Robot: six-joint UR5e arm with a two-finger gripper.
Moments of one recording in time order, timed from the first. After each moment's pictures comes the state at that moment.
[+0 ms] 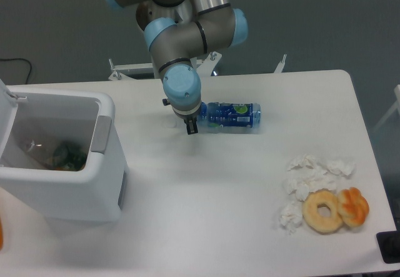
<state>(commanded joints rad) 2.39 -1.81 -2.04 -1.12 1.72 1.72</state>
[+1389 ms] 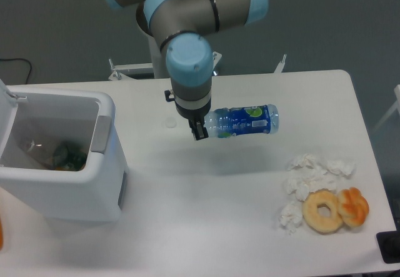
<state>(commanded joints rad) 2.39 -1.77 -1.57 -1.34 1.51 1.58</state>
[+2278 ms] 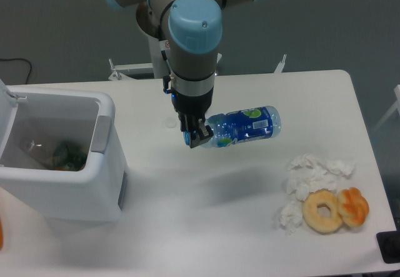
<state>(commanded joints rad) 2.39 -1.76 -1.55 -1.31 1.49 1.50</state>
